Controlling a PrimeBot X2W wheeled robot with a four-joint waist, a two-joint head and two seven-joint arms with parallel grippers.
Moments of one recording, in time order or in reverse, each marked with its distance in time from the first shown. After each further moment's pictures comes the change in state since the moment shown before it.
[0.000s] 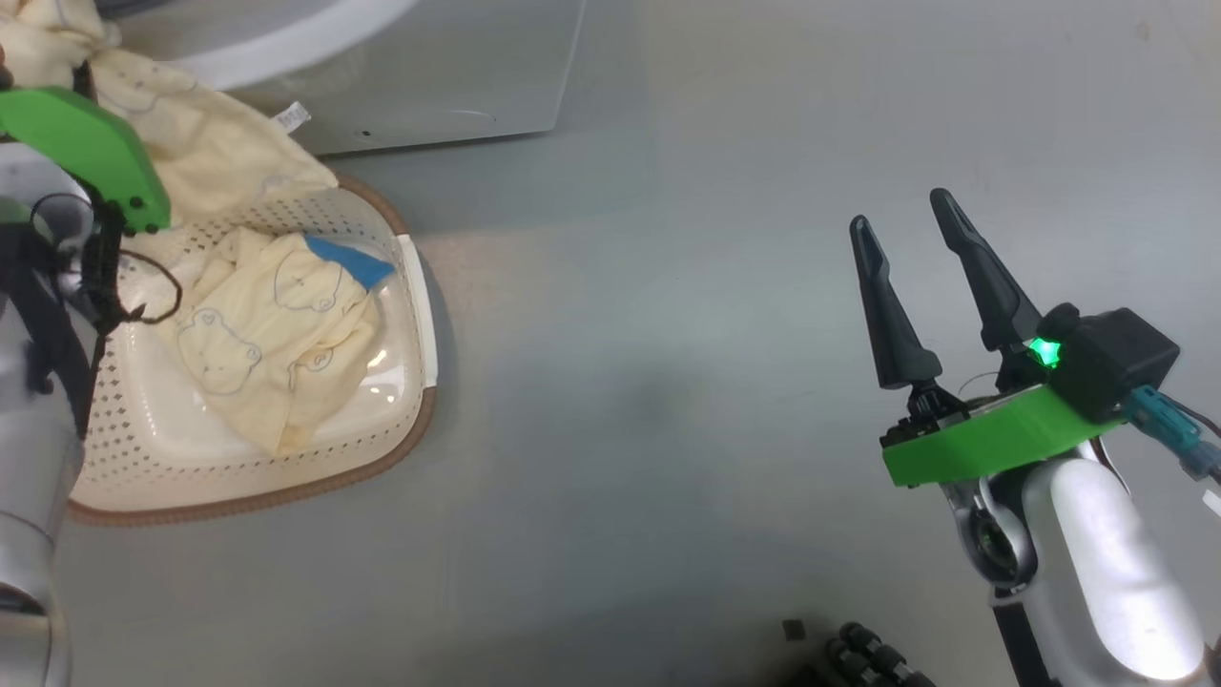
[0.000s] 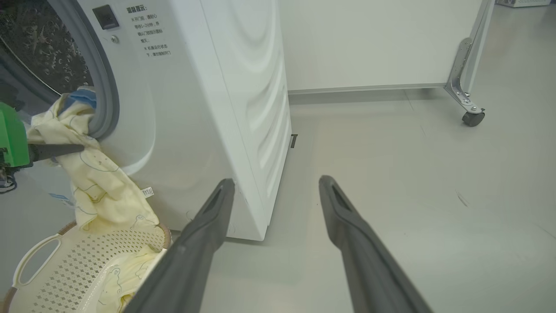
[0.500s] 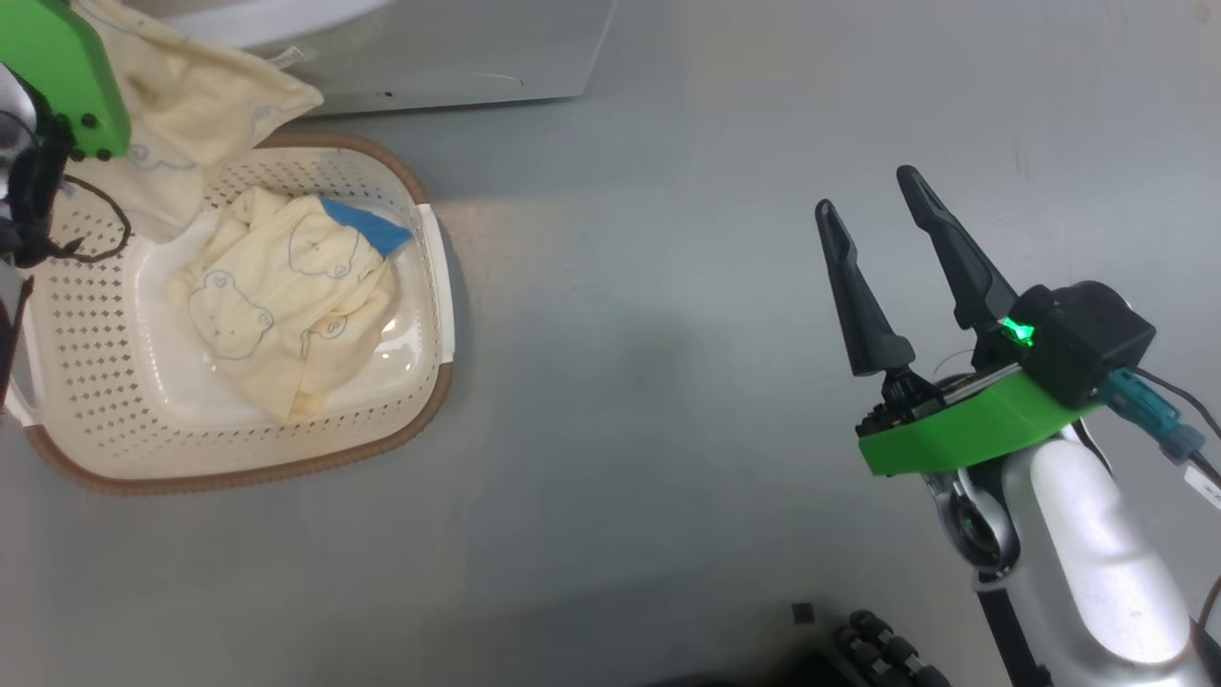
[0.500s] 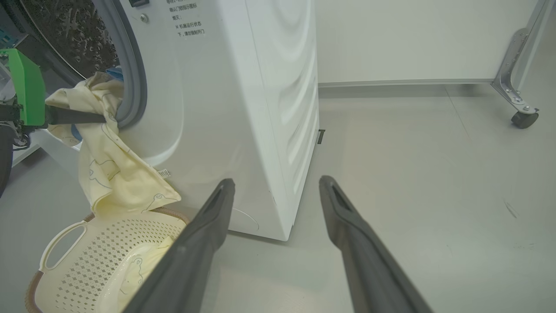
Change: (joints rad) left arm -0.012 0.128 -0.042 -0.380 0.005 0.029 0.303; right arm -0.041 0.000 0.052 -0.011 -0.008 0.000 0.000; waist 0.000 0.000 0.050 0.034
